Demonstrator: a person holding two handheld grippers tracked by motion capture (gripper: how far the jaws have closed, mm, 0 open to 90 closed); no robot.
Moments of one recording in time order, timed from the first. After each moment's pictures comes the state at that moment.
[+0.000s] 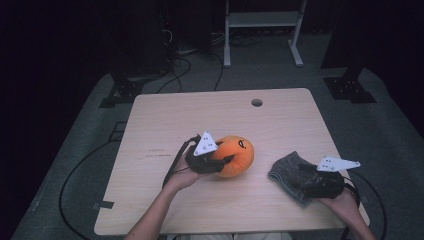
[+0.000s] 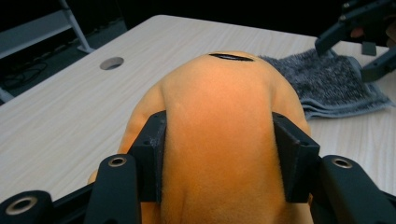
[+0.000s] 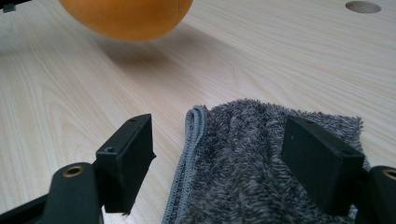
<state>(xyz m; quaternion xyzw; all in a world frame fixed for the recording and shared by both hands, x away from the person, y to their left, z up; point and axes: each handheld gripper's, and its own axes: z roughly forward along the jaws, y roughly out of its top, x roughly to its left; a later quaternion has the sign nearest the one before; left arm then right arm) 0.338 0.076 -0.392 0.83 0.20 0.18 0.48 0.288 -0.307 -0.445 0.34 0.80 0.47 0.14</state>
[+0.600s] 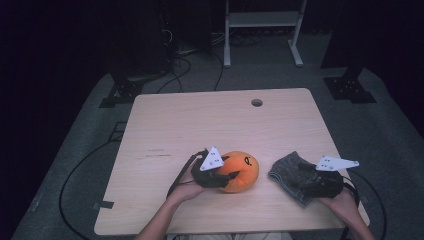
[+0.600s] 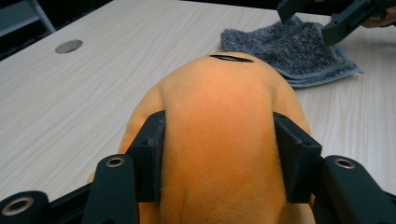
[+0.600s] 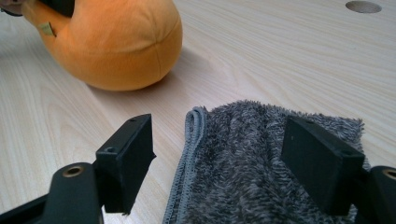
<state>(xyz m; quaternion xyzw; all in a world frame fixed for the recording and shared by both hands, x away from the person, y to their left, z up) 0.318 0.065 -0.422 0.85 0.17 0.15 0.48 0.289 -0.304 -0.445 0.34 0.81 0.47 0.14</state>
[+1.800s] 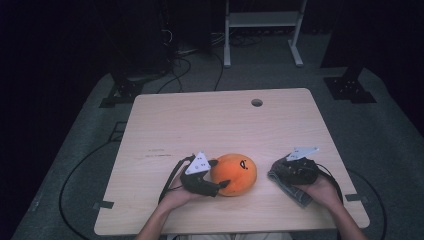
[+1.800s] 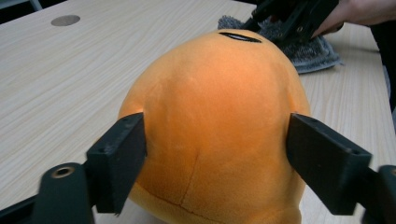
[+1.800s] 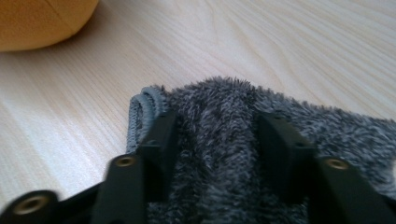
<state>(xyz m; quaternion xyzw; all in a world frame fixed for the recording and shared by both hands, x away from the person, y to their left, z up) 0.311 0.097 -0.434 0.84 0.20 0.12 0.50 0.339 -0.260 -0.466 0.35 0.87 0.31 0.15</state>
